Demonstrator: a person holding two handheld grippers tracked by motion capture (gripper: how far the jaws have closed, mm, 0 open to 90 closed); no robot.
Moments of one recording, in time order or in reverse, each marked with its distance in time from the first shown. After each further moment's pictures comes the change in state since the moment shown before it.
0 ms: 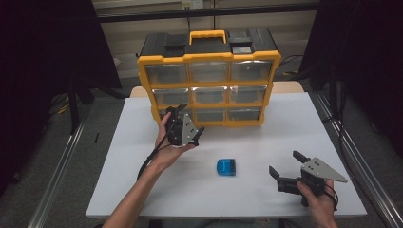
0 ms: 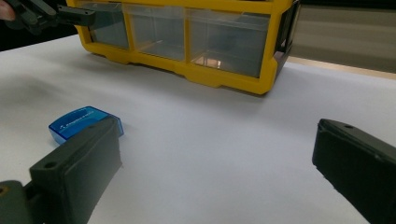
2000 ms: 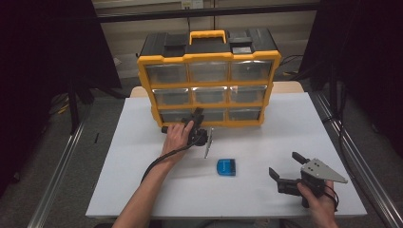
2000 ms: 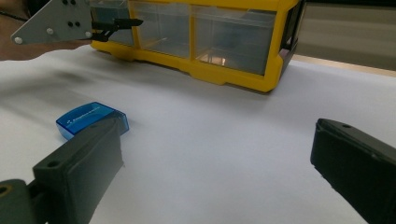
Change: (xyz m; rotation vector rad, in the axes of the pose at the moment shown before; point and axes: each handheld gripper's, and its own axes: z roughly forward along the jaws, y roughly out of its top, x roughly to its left) left arm -0.042 -0.008 0.047 0.263 0.211 0.787; right arm 0.001 -0.001 -0.002 0.008 0.019 -0.005
